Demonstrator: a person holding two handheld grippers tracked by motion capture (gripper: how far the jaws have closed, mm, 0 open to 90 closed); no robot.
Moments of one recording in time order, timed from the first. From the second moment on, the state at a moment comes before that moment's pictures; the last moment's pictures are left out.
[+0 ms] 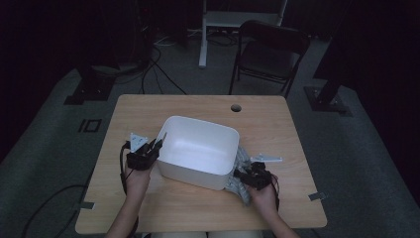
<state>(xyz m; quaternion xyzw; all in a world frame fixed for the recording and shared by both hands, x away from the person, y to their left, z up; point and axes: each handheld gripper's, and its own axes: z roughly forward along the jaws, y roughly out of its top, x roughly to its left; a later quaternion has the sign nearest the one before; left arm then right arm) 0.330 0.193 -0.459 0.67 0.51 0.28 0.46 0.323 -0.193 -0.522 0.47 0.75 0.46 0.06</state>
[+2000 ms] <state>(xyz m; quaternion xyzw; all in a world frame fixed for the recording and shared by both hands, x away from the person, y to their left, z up) 0.333 0.193 -0.459 0.69 0.49 0.28 0.46 0.389 -0.207 -0.504 0.51 0.70 0.49 0.09</state>
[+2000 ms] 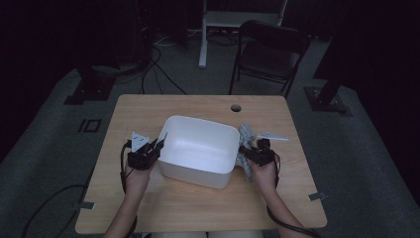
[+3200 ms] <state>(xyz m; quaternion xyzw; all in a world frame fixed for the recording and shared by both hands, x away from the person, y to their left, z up) 0.333 0.193 -0.460 0.68 0.49 0.27 0.47 0.392 -0.216 -0.464 0.48 0.68 0.54 0.10</state>
